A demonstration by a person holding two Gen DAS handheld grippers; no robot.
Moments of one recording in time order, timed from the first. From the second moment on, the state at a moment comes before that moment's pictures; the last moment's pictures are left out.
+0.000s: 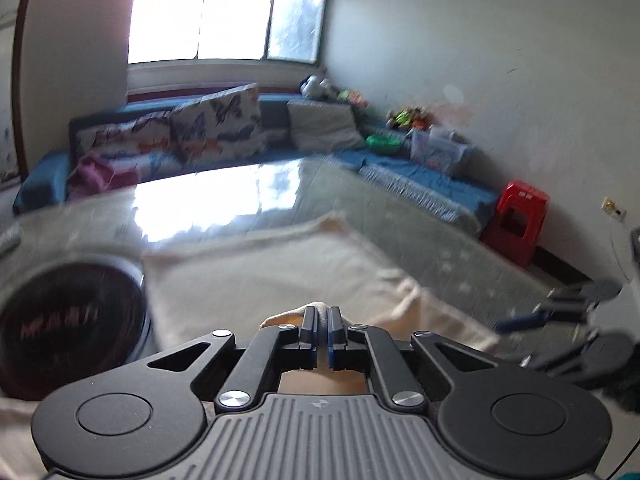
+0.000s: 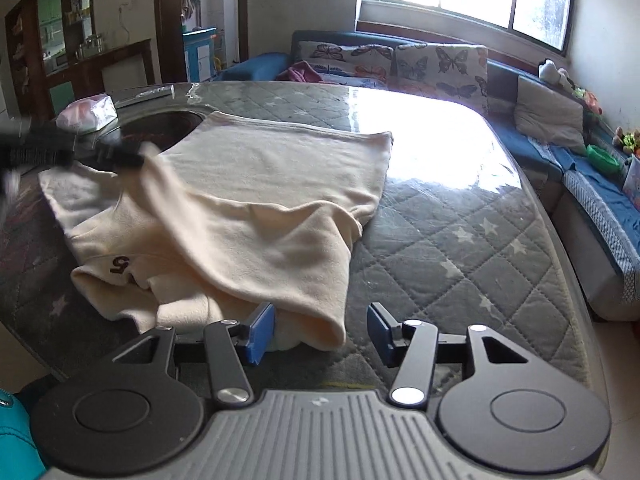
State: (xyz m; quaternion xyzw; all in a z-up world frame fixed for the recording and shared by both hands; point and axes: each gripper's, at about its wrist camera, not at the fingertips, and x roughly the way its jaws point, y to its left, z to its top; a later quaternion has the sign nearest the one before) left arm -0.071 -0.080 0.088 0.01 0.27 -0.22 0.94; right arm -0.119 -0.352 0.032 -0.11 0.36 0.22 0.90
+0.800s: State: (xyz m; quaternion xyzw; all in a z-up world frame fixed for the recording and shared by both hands) left arm -0.052 -0.108 0.138 0.02 0.22 -0.29 0.93; right arm -0.113 -0.380 0.013 -0.09 0.34 0.13 0.93
